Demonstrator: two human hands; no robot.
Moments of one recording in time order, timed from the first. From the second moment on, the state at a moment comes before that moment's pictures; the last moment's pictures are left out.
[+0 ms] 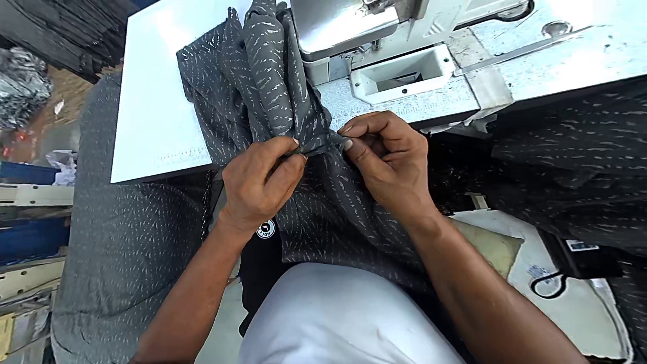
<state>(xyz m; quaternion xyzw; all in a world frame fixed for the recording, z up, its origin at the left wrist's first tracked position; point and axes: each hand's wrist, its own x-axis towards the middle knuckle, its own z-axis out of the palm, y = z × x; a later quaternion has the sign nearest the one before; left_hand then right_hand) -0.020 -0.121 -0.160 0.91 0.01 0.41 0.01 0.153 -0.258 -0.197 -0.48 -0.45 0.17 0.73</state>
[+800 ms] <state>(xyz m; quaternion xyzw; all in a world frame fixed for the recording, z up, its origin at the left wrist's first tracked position) -0.011 -0.125 -0.148 0.89 0.01 0.46 -0.02 0.147 -0.248 -0.203 -0.50 -0.50 -0.03 0.70</state>
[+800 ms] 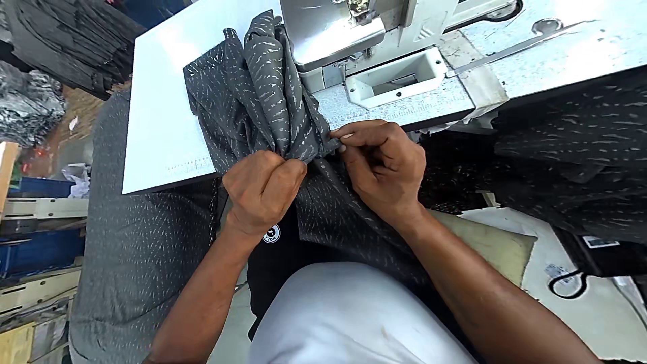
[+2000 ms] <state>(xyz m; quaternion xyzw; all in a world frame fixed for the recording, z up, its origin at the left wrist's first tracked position) -0.012 -0.127 -0.144 0.92 0.00 0.40 0.02 0.152 -0.255 -0.203 -0.52 -0.49 0.02 0.70</state>
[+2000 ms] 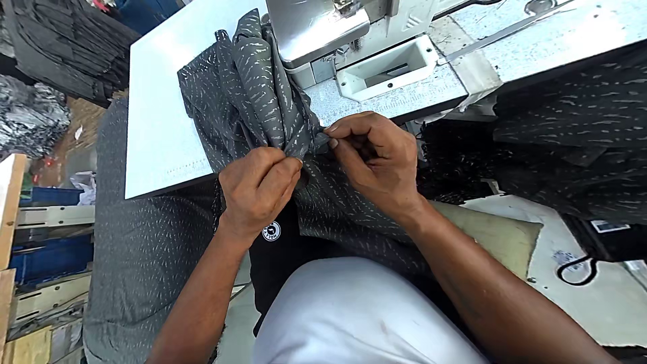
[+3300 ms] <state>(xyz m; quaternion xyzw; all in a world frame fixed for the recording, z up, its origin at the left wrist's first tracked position) -0.005 -0.133 -0.151 0.91 0.02 0.40 0.12 0.127 -0.283 -0.202 -0.66 -0.48 0.06 0.57</state>
